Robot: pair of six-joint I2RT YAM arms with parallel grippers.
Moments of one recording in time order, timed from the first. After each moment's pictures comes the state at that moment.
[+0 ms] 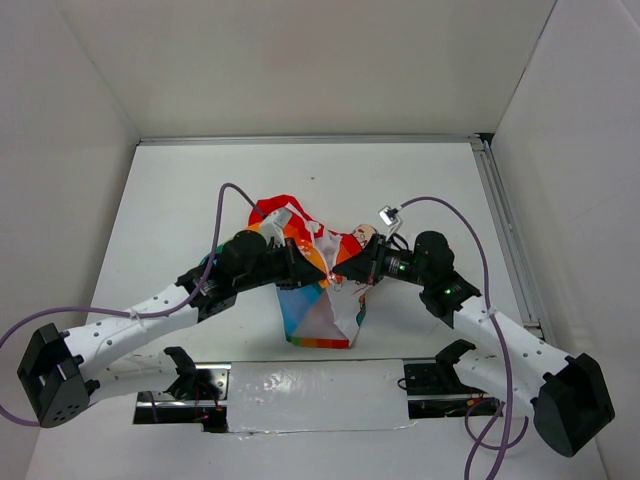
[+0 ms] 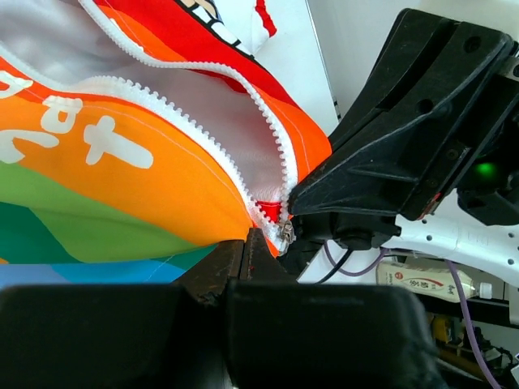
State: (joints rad) left arm -0.83 1.07 0.75 -0.05 0.18 -0.91; right arm 0.53 0.90 0.47 0.31 -0.62 0.86
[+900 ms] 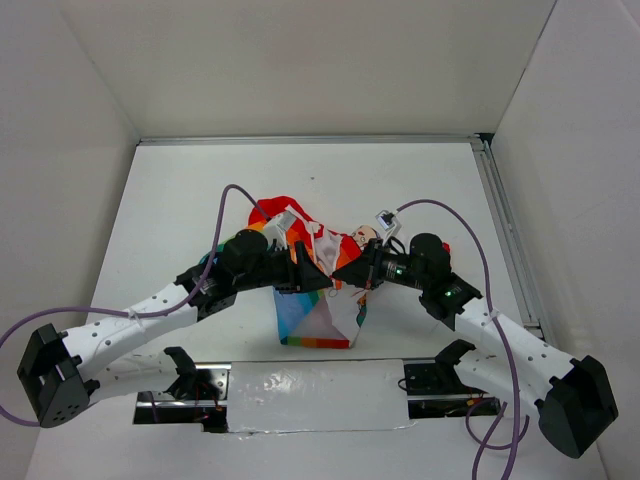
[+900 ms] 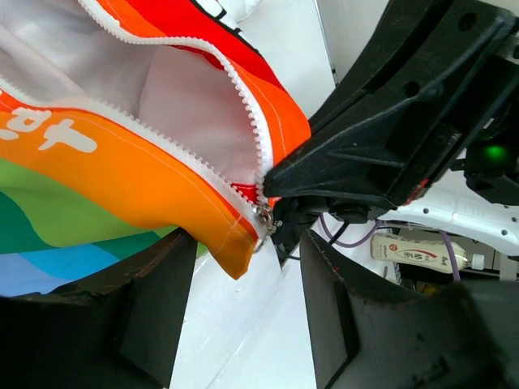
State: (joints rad) left arm -0.83 1.08 0.77 -0.11 0.25 -0.90; right arm 0.58 0.88 0.49 0.18 -0.55 0.80
